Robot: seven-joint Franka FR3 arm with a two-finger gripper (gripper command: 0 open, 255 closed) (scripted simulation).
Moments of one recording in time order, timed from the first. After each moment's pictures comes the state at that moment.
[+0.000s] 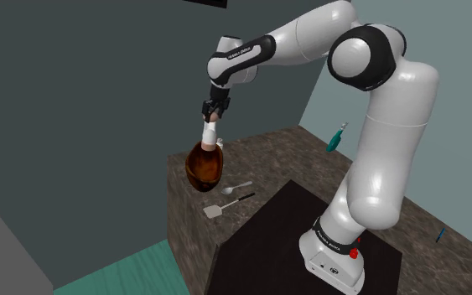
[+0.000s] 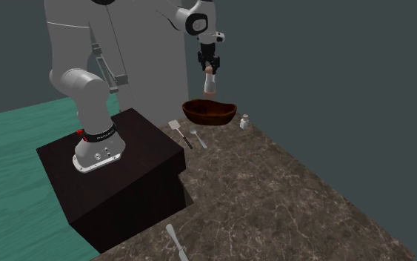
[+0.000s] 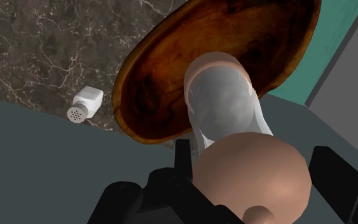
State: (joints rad) arm 0.21 0.27 -0.31 -1.92 0.13 2.26 -0.19
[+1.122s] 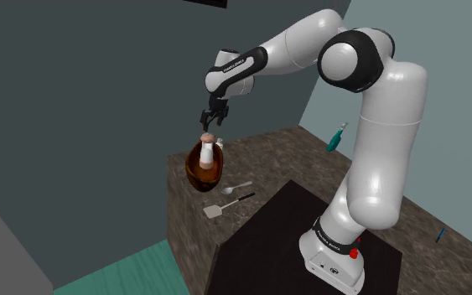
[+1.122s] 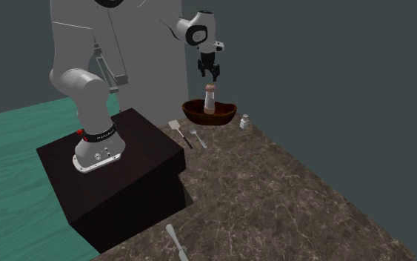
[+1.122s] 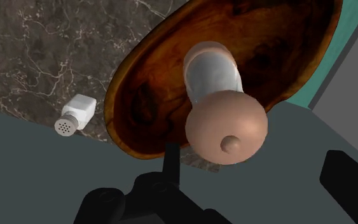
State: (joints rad) arm 0.21 0.33 -0.30 -1.96 0.16 2.35 -0.21
